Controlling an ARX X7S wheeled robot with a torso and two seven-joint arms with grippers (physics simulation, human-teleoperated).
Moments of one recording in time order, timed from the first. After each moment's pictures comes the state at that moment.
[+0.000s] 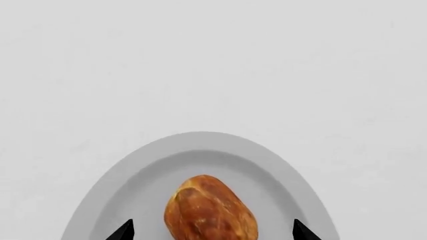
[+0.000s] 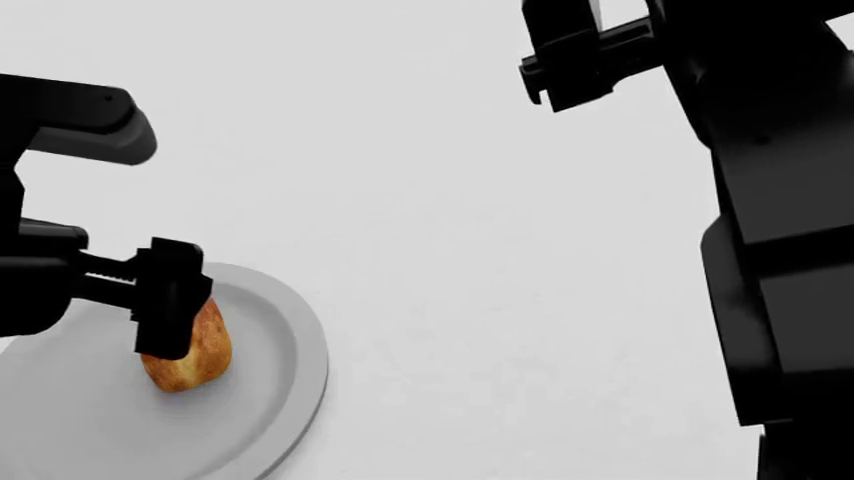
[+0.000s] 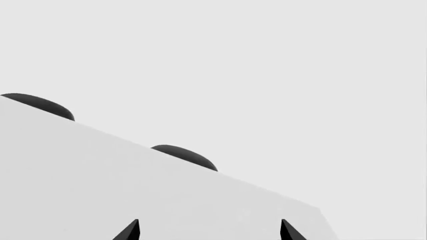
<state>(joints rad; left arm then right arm) -1.37 -0.60 0.68 -0.17 -2.06 -1.28 -1.06 1.31 0.36 -0.28 -0.26 0.19 1.39 -0.10</state>
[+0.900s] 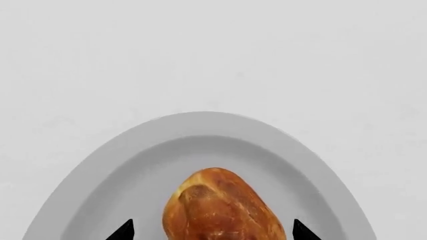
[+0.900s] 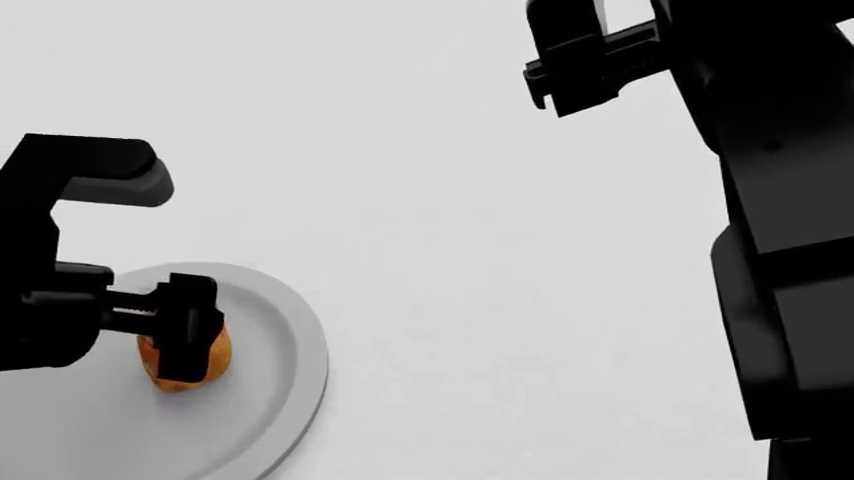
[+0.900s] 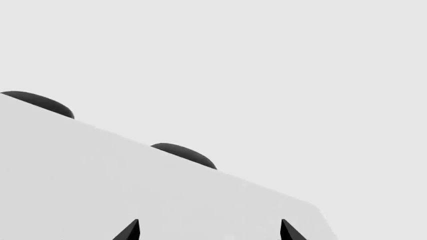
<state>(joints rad) -1.28 -0.59 0.71 -0.24 -1.88 -1.22 -0.87 1.32 0.37 -0.27 -0.29 0.21 1.43 -0.09</state>
